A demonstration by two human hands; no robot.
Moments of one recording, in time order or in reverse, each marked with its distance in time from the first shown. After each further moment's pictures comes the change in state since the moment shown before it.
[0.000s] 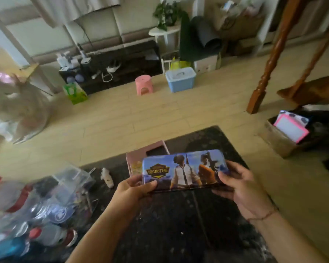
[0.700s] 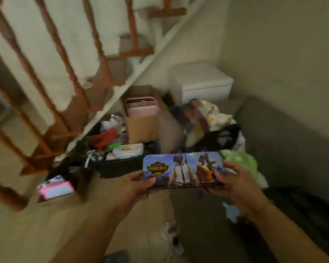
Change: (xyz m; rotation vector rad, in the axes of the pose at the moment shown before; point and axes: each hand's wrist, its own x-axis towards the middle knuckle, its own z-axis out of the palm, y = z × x) left_hand -0.195 -0.016 0.547 0.709 -1.426 -0.092; right_hand -0.449 -0.081 -0.313 0.449 1.382 -0.382
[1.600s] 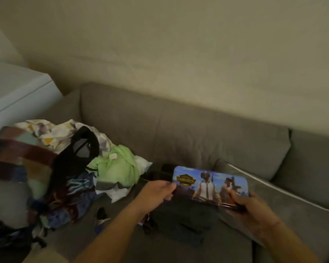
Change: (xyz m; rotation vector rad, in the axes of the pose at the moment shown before) left_hand 0.152 -0.128 0.475 0.866 -0.980 0.016; right_hand -0.082 0.101 -0.391 0.765 0.876 0.092
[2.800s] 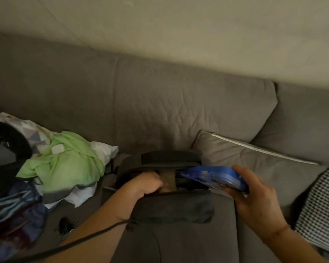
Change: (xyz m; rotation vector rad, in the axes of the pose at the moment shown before) left_hand 0.187 -0.055 0.021 0.459 -0.467 -0.277; right_hand 0.055 0.021 0.006 -1.325 0.356 -0.866
